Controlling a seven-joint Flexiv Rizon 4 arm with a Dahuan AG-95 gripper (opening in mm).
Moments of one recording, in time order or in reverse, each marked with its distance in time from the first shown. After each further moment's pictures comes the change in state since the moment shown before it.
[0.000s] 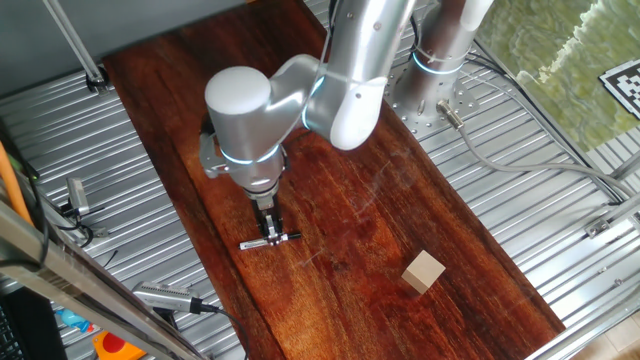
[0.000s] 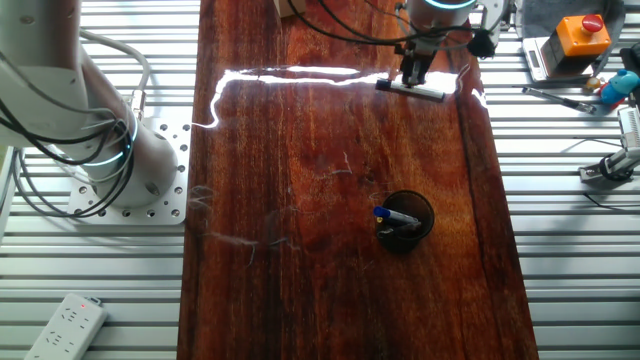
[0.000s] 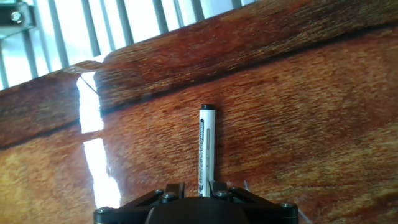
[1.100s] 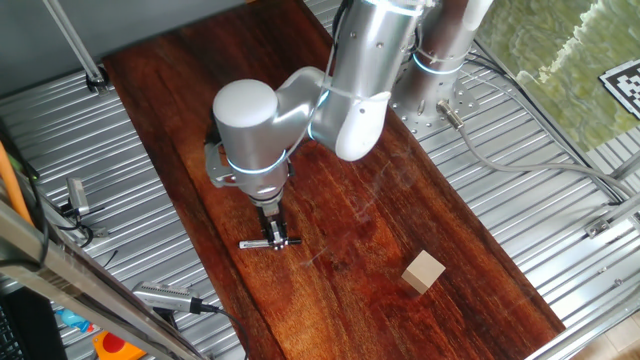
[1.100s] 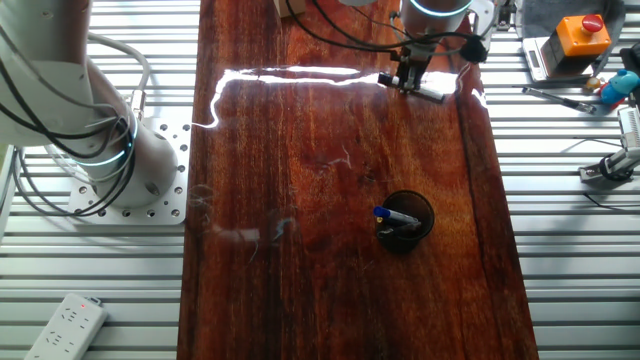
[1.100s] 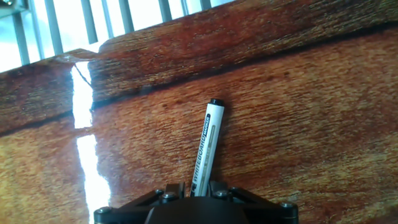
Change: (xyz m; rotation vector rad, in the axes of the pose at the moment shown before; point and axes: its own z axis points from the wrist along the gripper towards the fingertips) arm 0.005 0.001 0.018 0.014 -0.010 -0.052
